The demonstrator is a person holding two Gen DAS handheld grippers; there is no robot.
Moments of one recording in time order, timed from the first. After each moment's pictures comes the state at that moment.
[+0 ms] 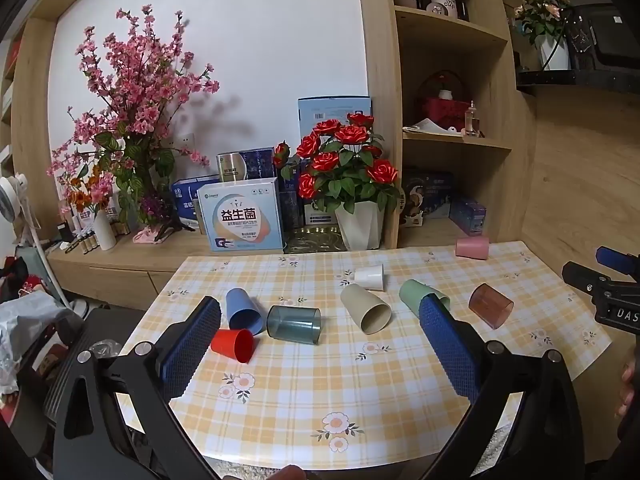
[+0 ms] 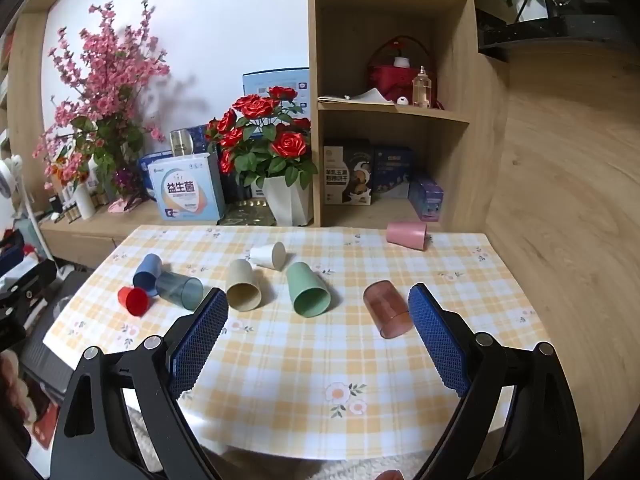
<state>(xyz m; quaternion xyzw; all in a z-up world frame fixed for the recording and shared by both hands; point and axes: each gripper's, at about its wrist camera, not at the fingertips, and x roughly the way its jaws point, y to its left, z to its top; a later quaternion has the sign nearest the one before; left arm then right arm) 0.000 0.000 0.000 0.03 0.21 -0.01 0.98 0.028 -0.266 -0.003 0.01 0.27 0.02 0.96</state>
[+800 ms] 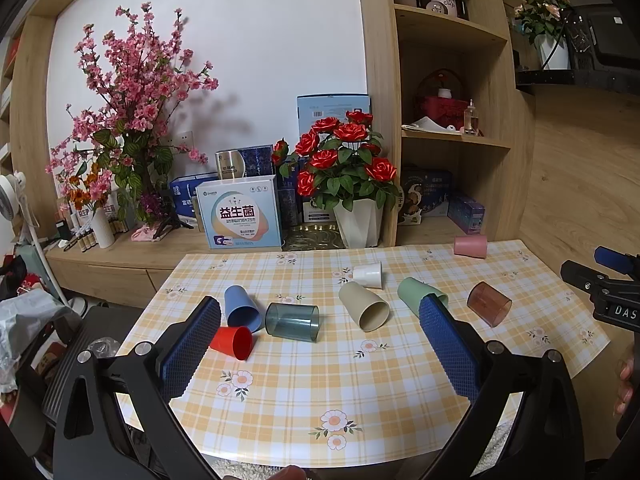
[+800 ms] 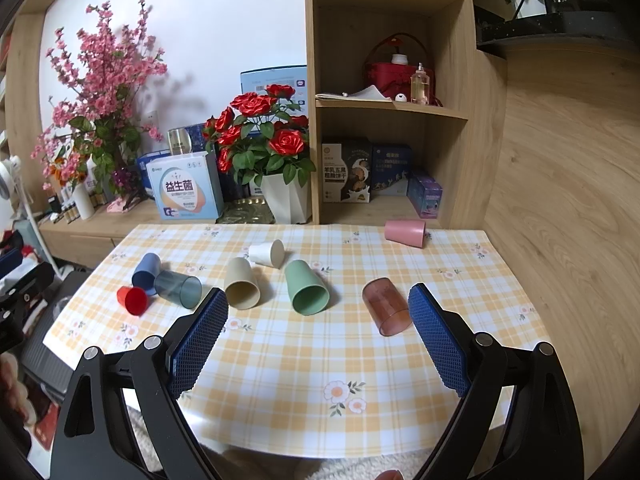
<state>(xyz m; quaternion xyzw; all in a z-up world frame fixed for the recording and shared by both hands) 0.001 -0.003 -0.003 0.03 0.21 -0.01 0.98 0.028 -0.267 -0.003 0.01 0.27 0.02 0.96</state>
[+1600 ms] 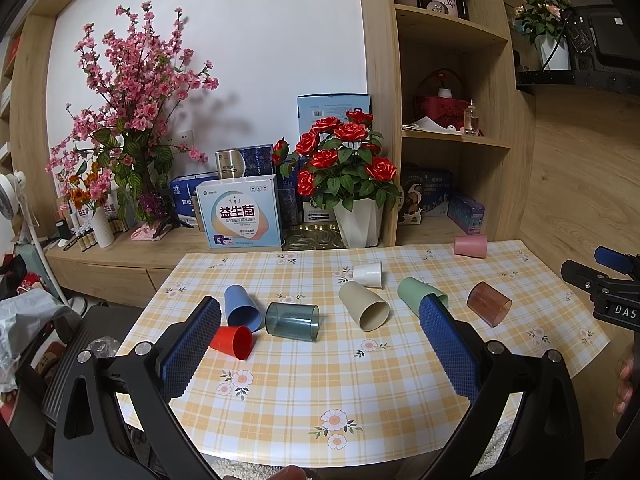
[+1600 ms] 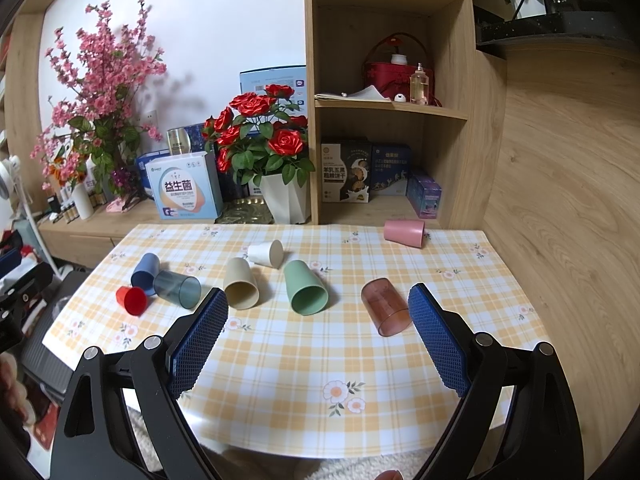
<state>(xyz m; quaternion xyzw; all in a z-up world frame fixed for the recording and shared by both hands) 0.001 -0.002 -0.003 0.03 0.21 -0.01 0.98 0.029 -0.267 -0.004 0.01 0.27 0.02 0.96</state>
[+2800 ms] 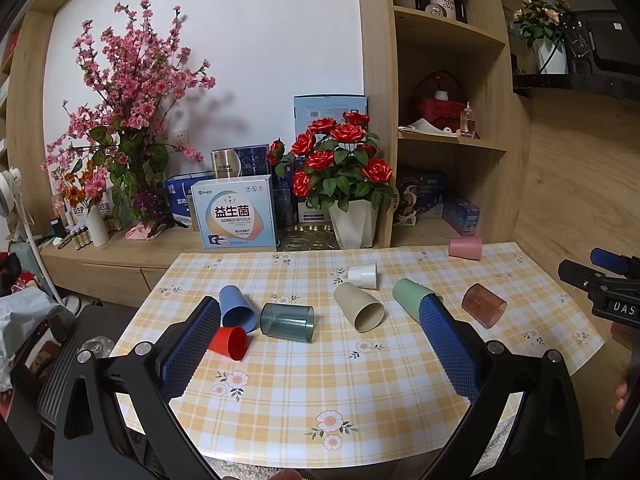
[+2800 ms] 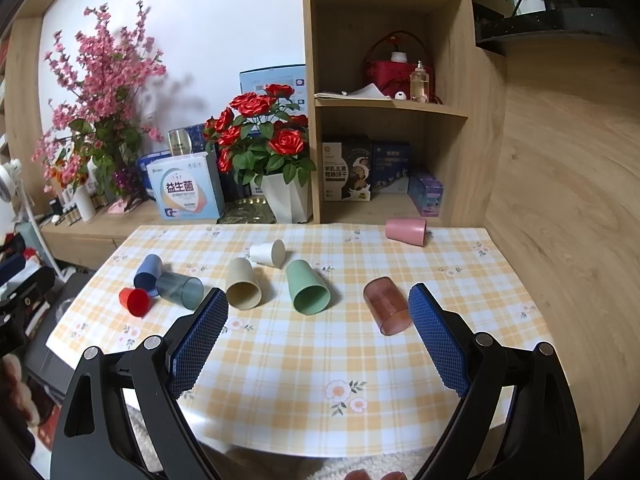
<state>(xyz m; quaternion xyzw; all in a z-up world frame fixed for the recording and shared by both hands) 0.002 -0.001 -0.003 0.02 0.21 -0.02 0.98 0.028 -0.269 -0.001 0.02 0.27 0.02 0.96</state>
